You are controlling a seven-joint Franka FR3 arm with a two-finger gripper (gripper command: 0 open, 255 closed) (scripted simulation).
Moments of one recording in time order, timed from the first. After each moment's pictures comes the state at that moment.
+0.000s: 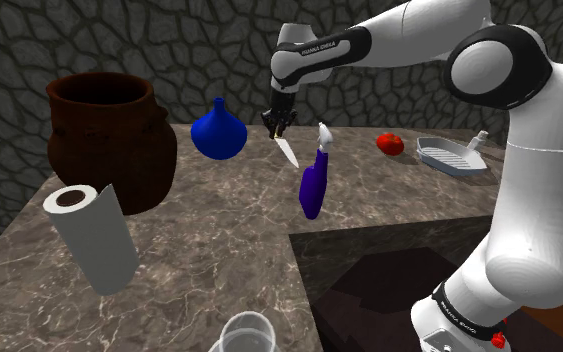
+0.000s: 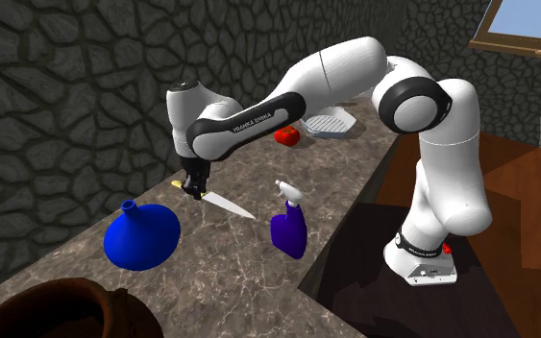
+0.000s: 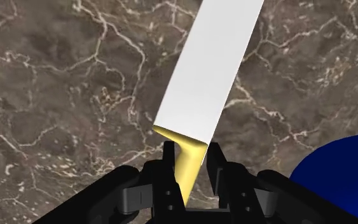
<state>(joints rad) 0.00 0.41 0.00 -1.60 0.02 2.08 0.13</state>
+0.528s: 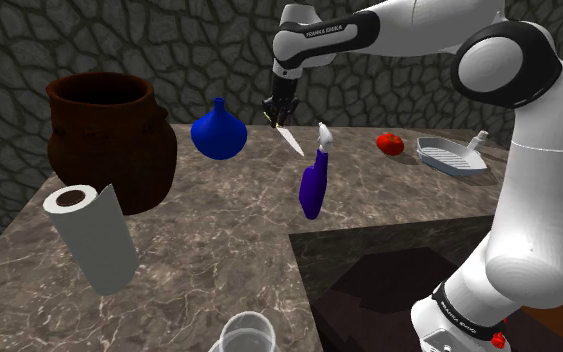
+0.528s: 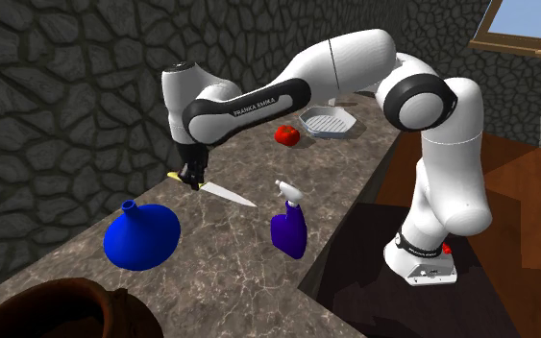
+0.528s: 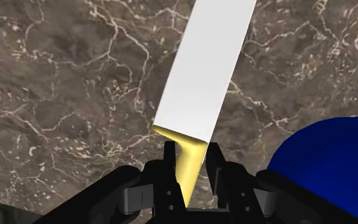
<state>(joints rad) 0.00 0.38 0.00 -1.54 0.02 1.99 0.13</state>
